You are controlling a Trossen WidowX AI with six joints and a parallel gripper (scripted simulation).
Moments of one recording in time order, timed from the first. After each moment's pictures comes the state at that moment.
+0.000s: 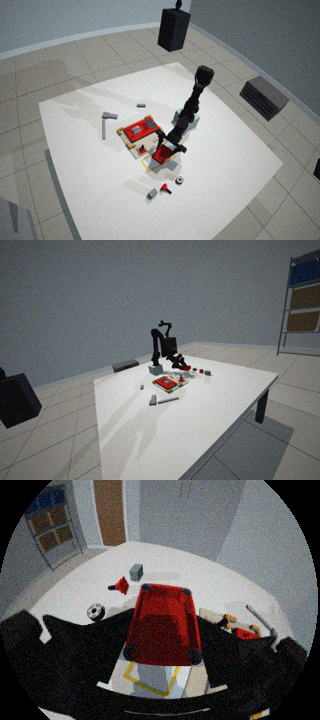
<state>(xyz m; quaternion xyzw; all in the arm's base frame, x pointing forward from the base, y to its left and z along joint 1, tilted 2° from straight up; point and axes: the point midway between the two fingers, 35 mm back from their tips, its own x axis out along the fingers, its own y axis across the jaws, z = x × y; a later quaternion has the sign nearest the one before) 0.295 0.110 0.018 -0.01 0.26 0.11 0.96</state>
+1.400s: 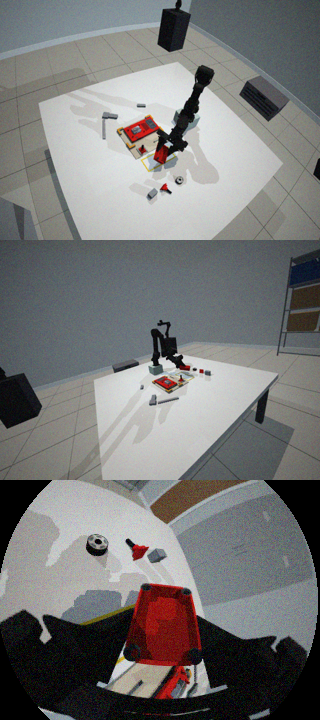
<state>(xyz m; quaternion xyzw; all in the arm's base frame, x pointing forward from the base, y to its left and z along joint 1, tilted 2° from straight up) 0.295 0.109 0.018 -0.44 0.18 0.22 0.85</state>
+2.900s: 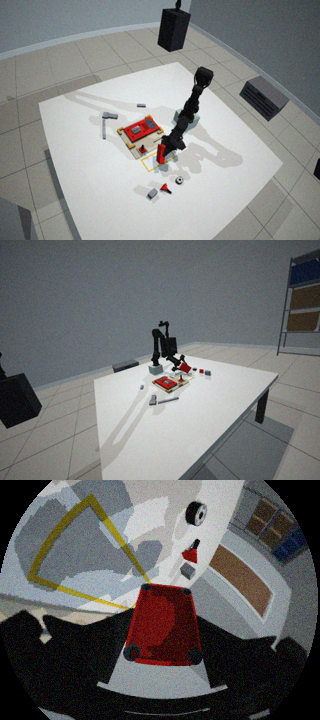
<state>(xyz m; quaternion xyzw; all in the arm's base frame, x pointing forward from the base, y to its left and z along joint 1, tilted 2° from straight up) 0.295 0.109 0.013 -0.84 0.03 0.28 0.46</state>
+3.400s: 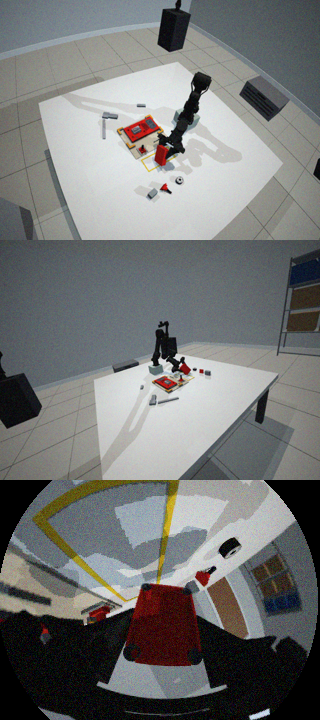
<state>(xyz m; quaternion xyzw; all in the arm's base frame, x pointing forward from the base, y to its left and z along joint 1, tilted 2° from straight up) 0.291 0.110 -0.005 -0.92 -0.04 0.28 0.27</state>
